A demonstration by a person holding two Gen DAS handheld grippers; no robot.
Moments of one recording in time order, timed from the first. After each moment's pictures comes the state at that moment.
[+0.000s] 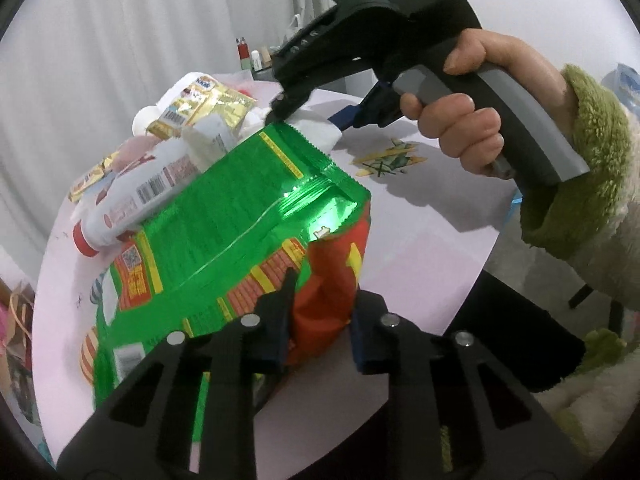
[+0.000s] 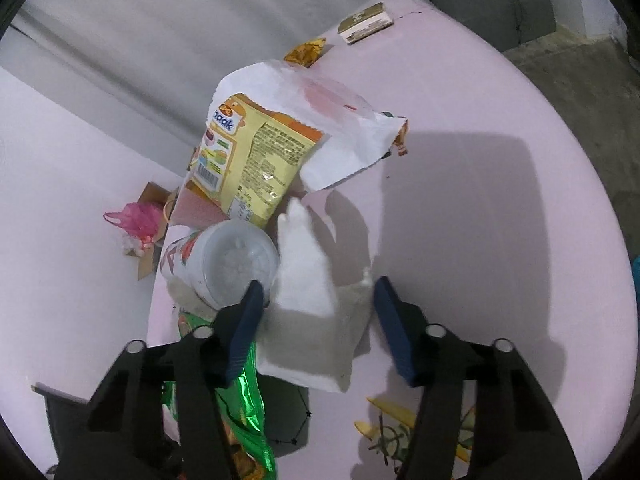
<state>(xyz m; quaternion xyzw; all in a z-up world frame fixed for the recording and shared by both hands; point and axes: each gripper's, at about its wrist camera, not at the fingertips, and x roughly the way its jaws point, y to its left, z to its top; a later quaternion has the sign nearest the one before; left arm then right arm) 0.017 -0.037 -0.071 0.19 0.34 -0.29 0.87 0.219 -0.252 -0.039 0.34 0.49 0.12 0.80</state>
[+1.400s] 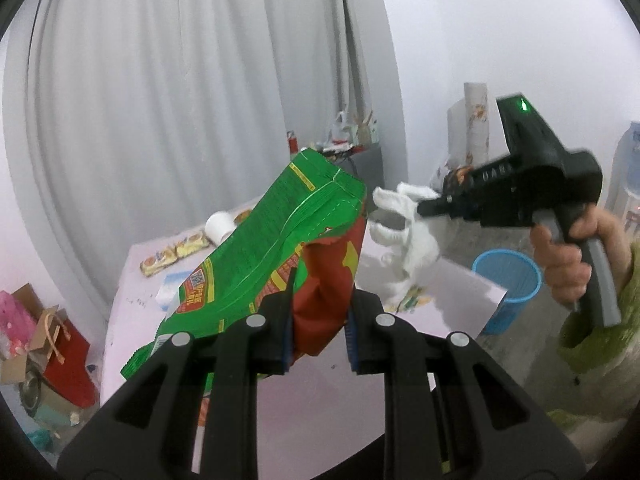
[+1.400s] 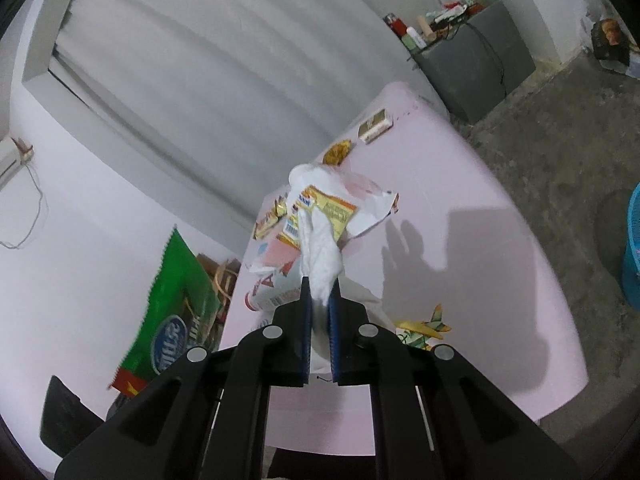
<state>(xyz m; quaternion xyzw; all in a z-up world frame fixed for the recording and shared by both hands) -0.025 -0.009 0.058 0.13 0.19 -0.25 0.94 0.090 -0.308 0.049 0.41 0.32 0.11 0.85</state>
